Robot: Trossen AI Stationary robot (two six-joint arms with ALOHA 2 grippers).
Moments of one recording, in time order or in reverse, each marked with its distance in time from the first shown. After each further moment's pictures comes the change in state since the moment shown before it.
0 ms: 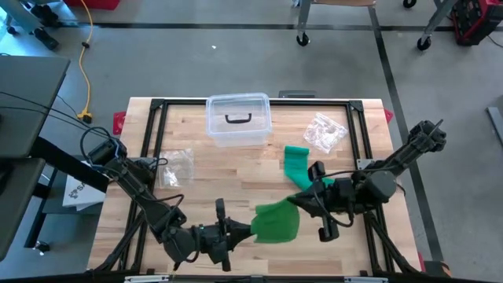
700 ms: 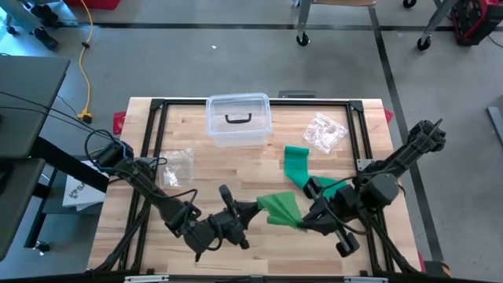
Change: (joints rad) left arm 0.088 0.049 0.001 0.019 -0.208 0.042; right arm 0.052 0.000 0.000 -0.002 -0.261 0.180
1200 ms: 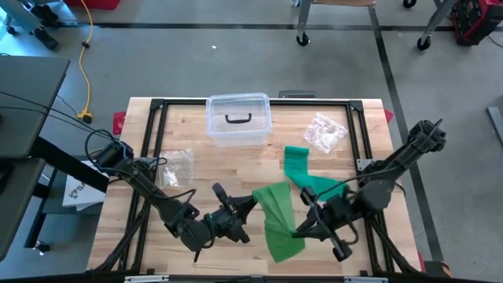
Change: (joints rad) left arm -0.007 0.000 -0.001 0.130 -0.144 0.174; right arm 0.001 0.002 0.000 -0.262 -0.037 0.041
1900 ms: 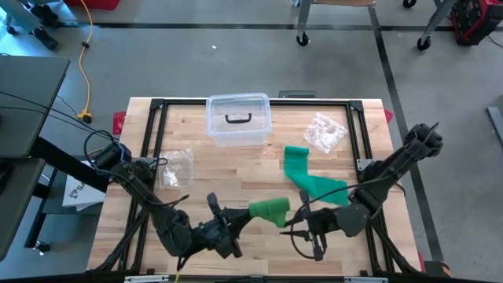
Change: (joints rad) left arm -0.084 0.000 0.000 0.191 0.069 0.180; right arm 0.024 0.076 0.001 -0.328 0.257 -0.035
